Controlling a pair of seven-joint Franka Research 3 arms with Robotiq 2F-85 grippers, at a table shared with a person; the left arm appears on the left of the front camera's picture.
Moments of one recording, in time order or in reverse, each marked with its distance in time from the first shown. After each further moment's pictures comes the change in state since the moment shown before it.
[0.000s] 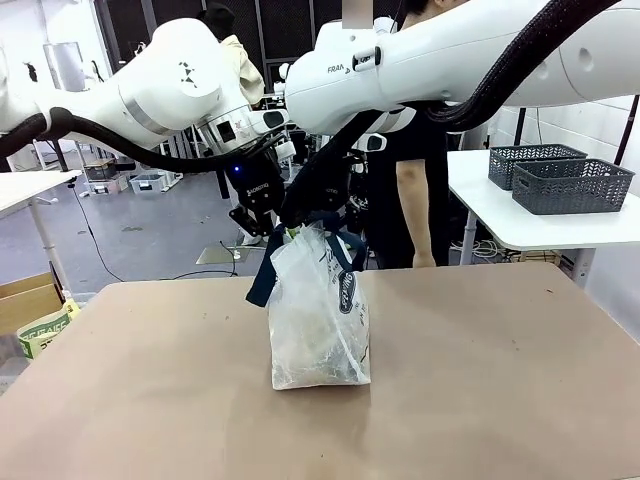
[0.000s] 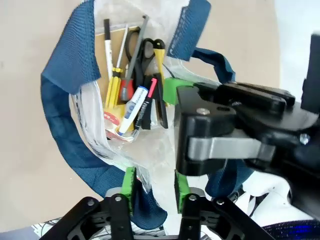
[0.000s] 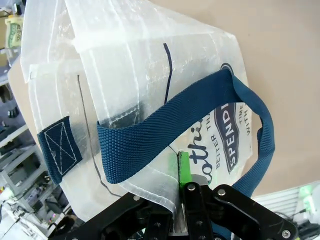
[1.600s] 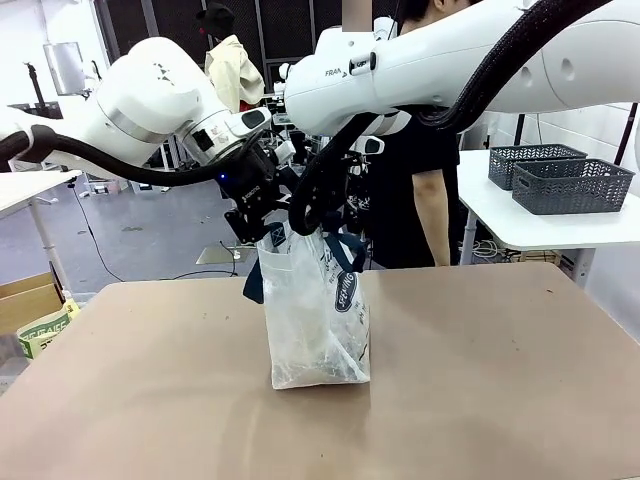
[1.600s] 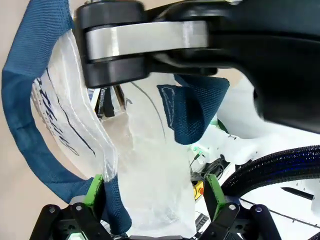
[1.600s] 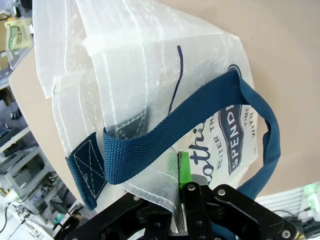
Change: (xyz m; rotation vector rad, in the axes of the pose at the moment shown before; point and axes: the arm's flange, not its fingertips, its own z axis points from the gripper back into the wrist) left arm -0.019 0.007 -0.002 -0.209 0.046 -0.154; right arm 0.012 0.005 -0.008 0.007 0.019 -0.025
